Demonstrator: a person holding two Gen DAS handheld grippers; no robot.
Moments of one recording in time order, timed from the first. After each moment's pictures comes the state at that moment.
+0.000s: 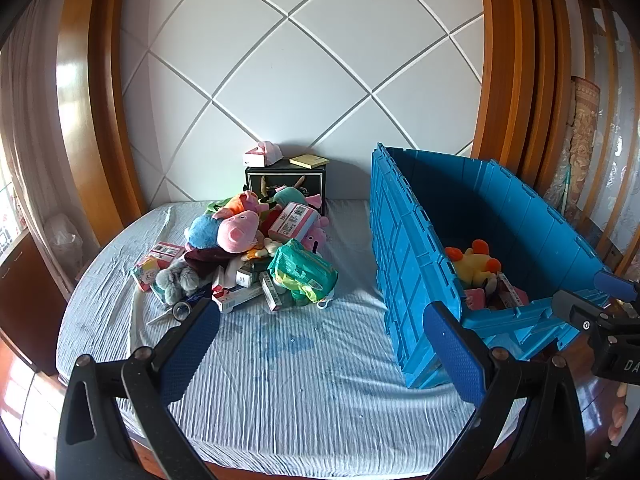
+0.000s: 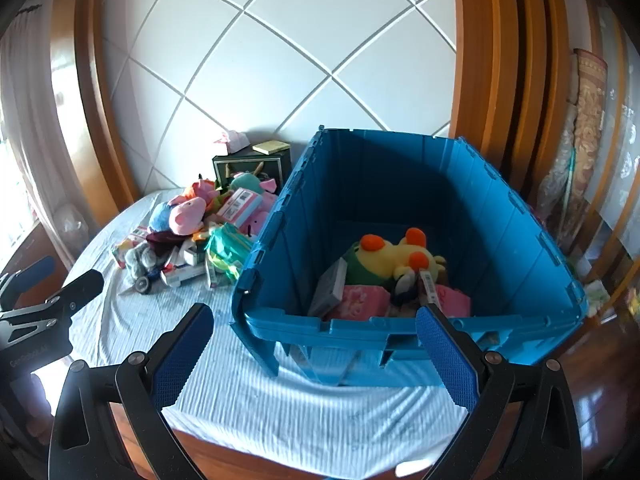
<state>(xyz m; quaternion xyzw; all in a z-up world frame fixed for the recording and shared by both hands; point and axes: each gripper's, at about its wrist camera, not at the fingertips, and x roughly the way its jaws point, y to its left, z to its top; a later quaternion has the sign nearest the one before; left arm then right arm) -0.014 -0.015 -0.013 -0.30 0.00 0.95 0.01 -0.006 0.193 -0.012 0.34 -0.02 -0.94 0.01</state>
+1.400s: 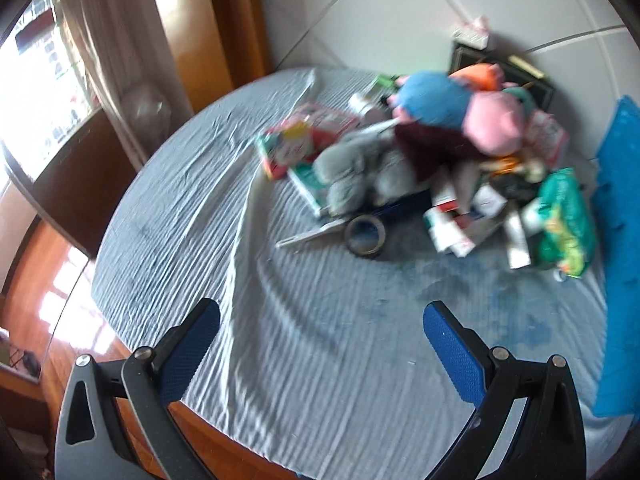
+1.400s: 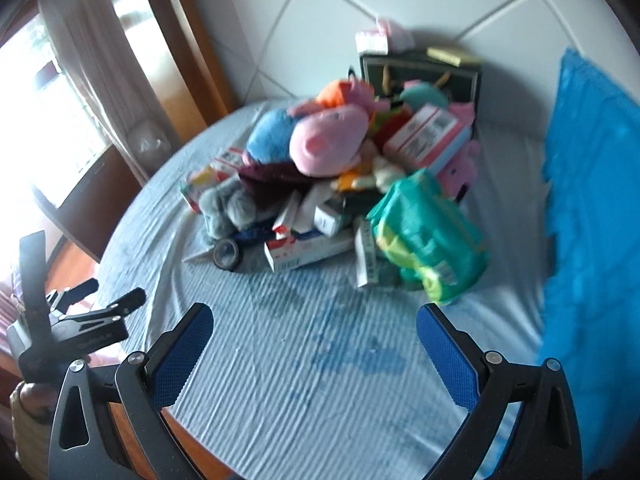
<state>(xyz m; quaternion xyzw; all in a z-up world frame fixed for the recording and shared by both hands) -0.173 -0.316 -0.228 -0.47 -0.07 0.86 -0.19 -0.253 -0.044 -0.175 0.47 -0.01 -0.85 0.21</state>
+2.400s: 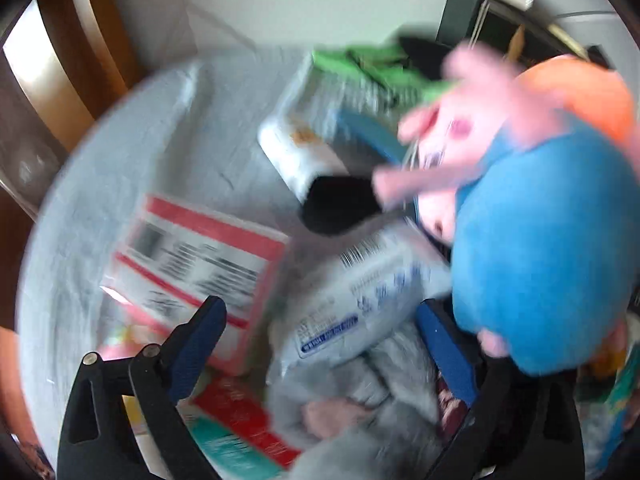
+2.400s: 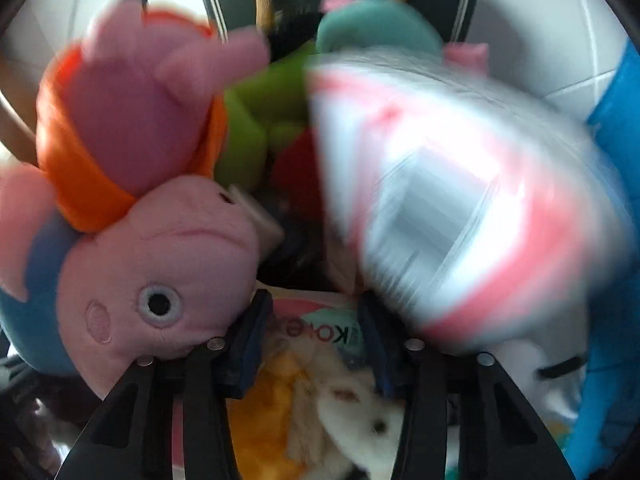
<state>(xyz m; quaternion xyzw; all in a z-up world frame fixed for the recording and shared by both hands) -0.503 -0.383 -0.330 -0.55 -0.05 0.83 -0.03 -0.541 -0.089 -0.308 0.56 -0.05 -0.83 -0.02</state>
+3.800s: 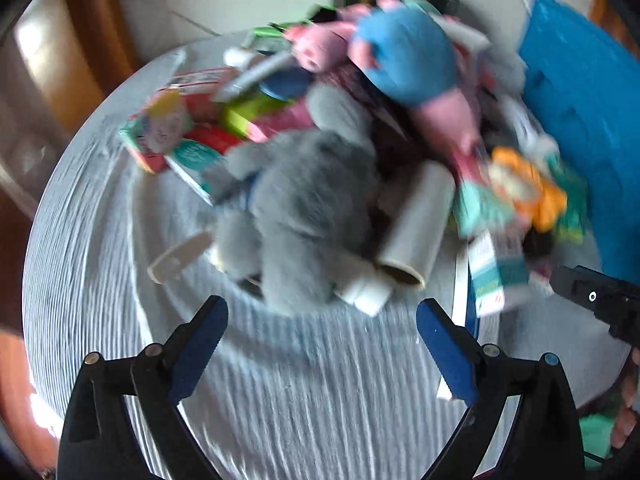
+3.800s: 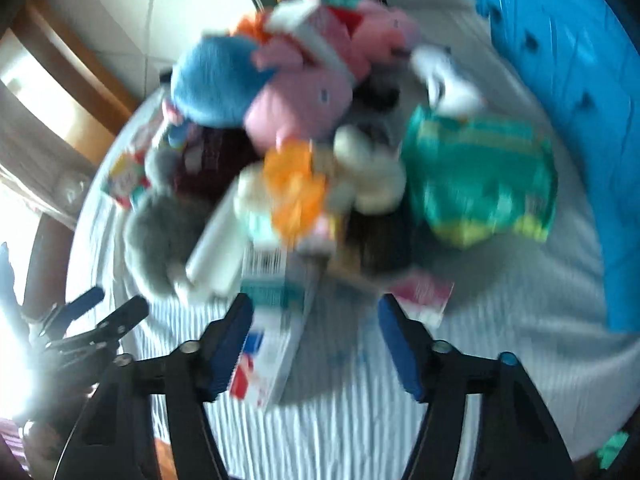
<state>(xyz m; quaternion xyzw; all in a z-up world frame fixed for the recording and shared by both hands) -0.207 -0.304 -0.302 -0.53 0.02 0.85 0.05 -0.202 -0.069 -0.301 0.55 -0.14 -0.82 0.03</state>
